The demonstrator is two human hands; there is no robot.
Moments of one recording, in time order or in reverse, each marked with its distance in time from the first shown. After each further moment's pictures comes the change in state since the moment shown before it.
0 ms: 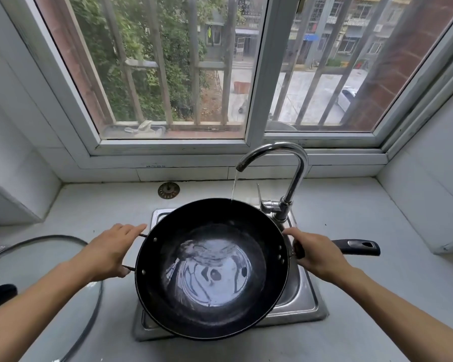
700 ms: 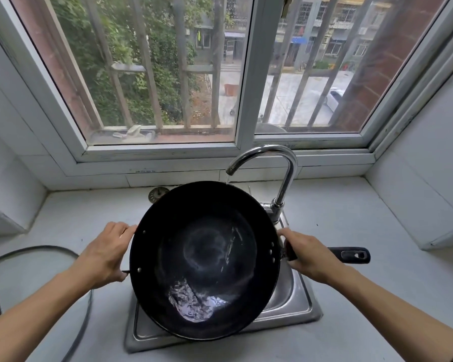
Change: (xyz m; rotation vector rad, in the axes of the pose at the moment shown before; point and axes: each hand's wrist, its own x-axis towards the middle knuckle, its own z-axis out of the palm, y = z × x) left_hand 0.014 0.001 0.012 -0.045 0.160 0.017; right_hand 0.001 0.000 -0.005 0.040 -0.065 -0.024
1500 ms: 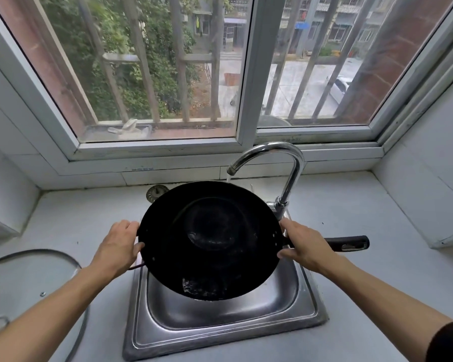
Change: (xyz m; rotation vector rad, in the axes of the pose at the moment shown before) left_hand 0.048 0.007 0.034 -0.262 0.201 -0.213; right_hand 0.039 0.013 0.013 -0.001 -0.019 0.106
